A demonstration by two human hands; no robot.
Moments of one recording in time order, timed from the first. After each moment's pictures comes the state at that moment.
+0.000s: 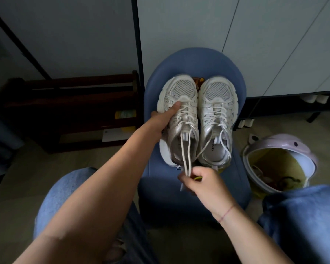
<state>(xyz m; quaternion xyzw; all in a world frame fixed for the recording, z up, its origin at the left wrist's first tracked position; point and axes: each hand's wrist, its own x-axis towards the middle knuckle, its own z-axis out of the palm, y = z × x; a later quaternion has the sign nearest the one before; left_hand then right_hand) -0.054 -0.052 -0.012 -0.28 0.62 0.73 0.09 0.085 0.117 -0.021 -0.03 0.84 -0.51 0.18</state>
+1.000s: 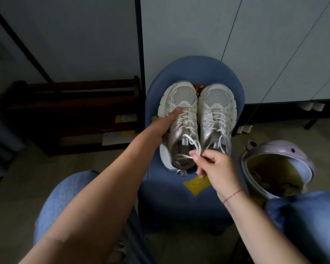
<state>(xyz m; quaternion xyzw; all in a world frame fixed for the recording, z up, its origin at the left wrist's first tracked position) -0.044 -0.047 -0.005 -0.28 0.61 0.74 0.07 0.055 0.125 0.002 0.01 0.76 -0.64 0.10</state>
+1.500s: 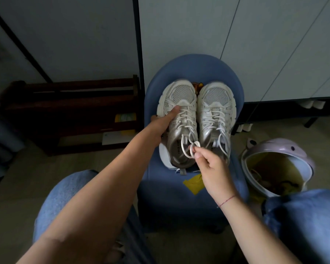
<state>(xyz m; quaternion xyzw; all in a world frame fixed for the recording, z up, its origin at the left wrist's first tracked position) -0.042 -0.046 -0.003 -0.28 0.61 0.74 0.07 0.056 0.123 -0.015 -0.08 0.83 -0.55 0.02</state>
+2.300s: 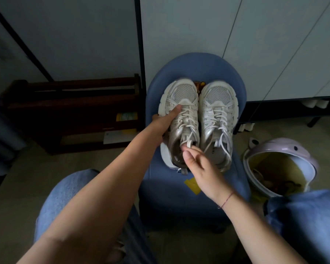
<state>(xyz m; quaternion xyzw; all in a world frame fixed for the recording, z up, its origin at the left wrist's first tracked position) -0.040 -0.044 -0.001 -0.28 0.60 0.75 0.07 0.053 0.114 -0.016 -0.19 0.82 -0.53 0.12</state>
